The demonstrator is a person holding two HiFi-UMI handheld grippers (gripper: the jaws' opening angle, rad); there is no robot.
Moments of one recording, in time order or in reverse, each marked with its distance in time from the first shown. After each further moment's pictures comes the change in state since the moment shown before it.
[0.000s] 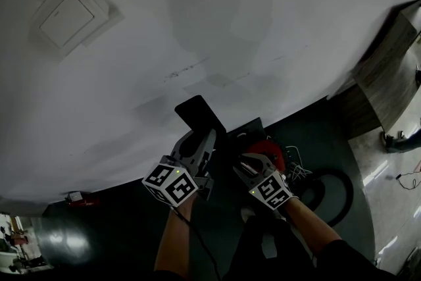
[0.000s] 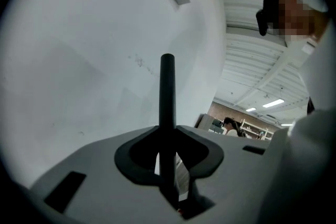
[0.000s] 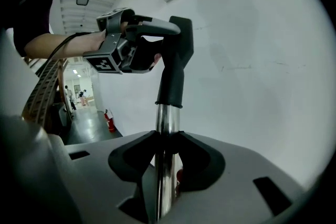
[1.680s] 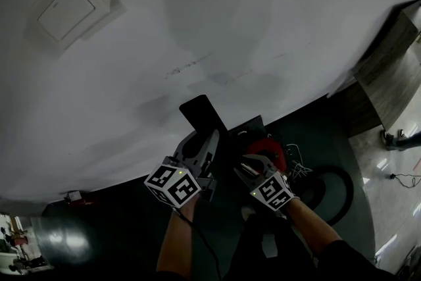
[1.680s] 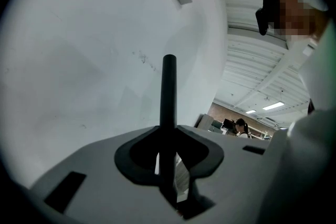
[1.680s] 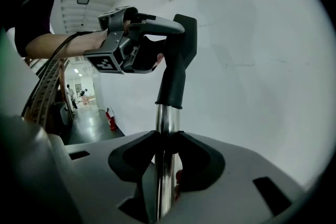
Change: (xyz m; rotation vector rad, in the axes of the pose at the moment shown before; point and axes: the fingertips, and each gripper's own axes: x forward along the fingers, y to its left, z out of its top) left arm -0.004 0.004 -0.010 -0.029 0.008 -0.005; right arm 0.003 0.012 -0.007 -0.008 0.015 0.013
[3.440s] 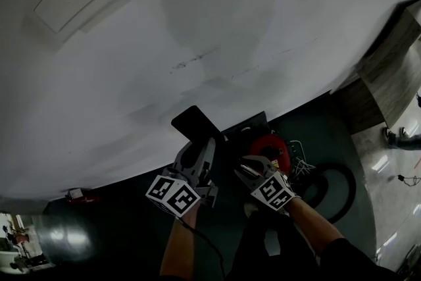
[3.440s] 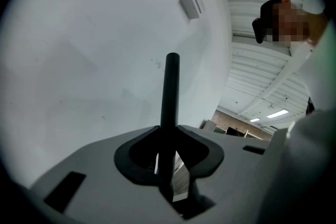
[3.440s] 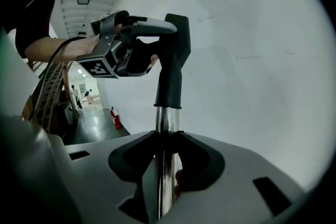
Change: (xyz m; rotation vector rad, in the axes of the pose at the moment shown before) left arm -0.034 0.020 -0.015 -0.075 -0.079 0.039; right arm 0.014 0.019 -0.010 0.007 0.037 0.044
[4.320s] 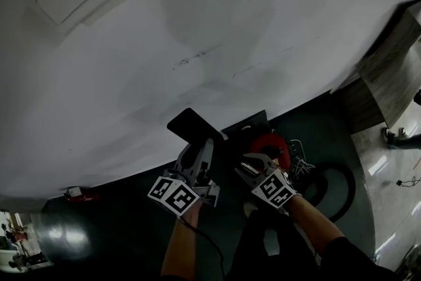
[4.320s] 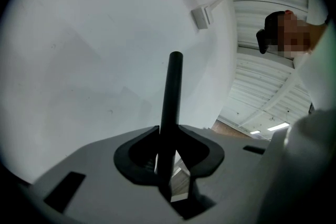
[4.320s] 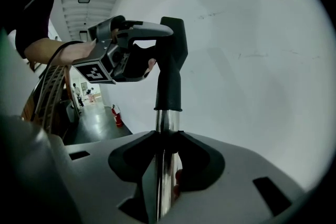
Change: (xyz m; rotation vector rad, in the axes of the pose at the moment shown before) left arm -0.011 0.015 -0.007 -0.099 -0.070 0.000; right arm 0.005 -0.001 -0.002 -0.010 0.013 0.012
